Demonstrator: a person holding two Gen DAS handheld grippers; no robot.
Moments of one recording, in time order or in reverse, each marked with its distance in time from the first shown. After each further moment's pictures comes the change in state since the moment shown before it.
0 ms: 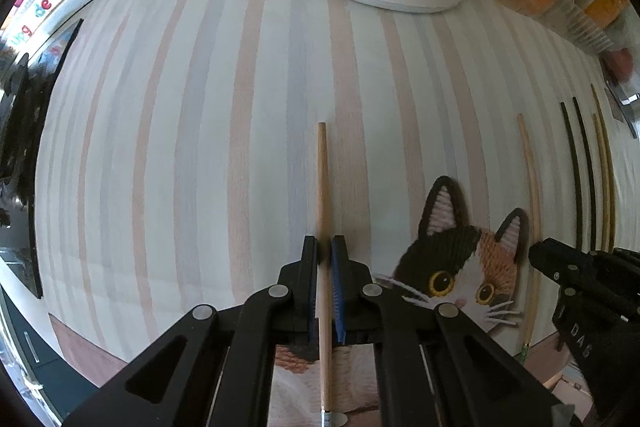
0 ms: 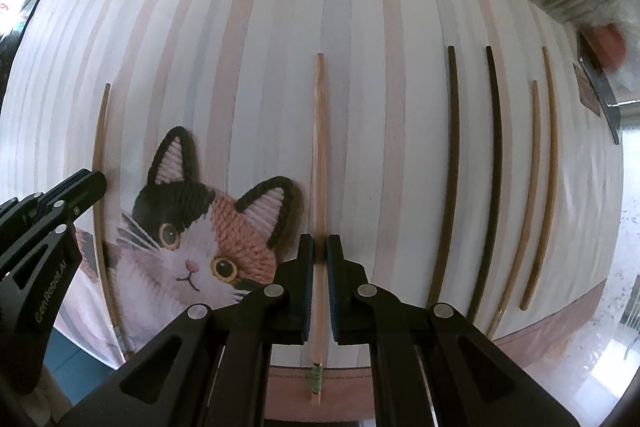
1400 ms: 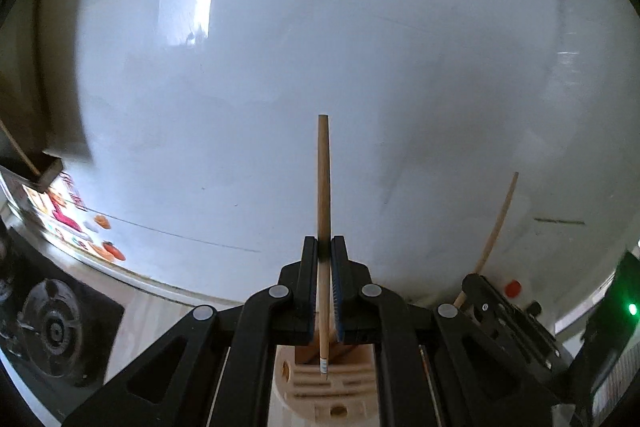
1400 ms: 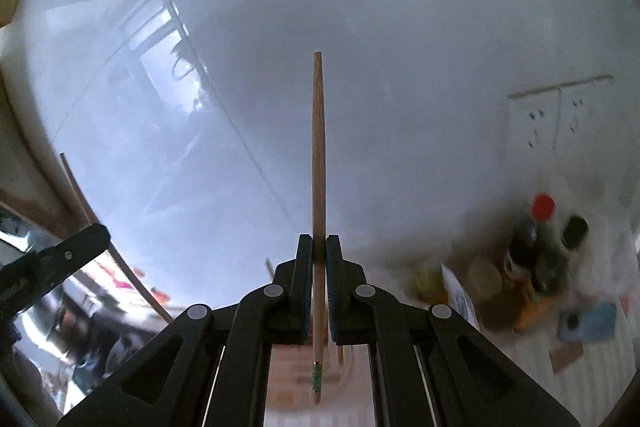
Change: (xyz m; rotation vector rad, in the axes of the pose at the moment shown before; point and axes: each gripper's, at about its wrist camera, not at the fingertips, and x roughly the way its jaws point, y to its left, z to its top) left arm -0.308 0.031 0.215 -0.128 -0.765 -0.154; right arm -0.326 -0.064 0.135 0.216 -0.971 0.341
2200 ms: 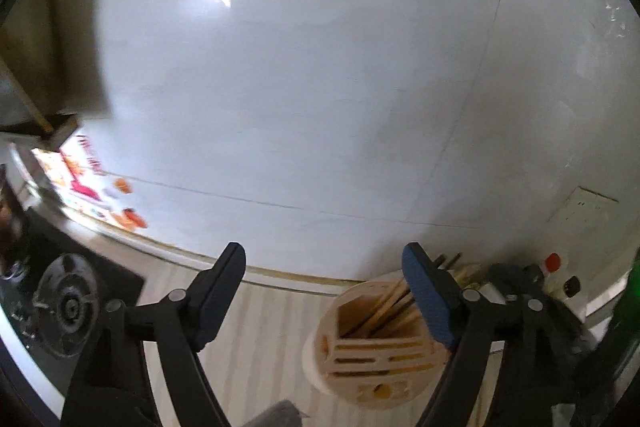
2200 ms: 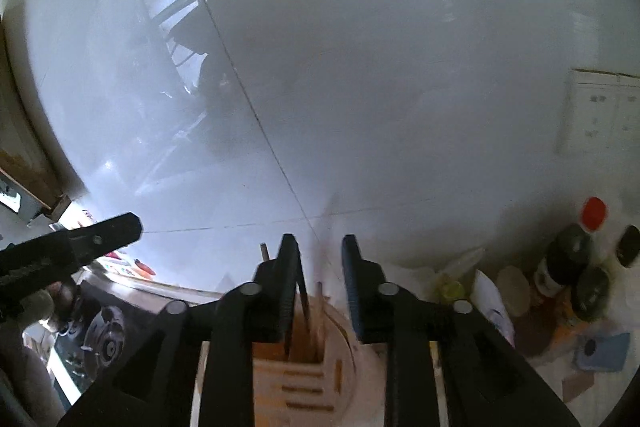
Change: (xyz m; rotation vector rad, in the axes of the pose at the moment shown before) left arm 0.001 0.035 -0.042 -0.010 0.077 0.112; right arm 0.050 0.012 -0.029 -0.097 0.075 0.038
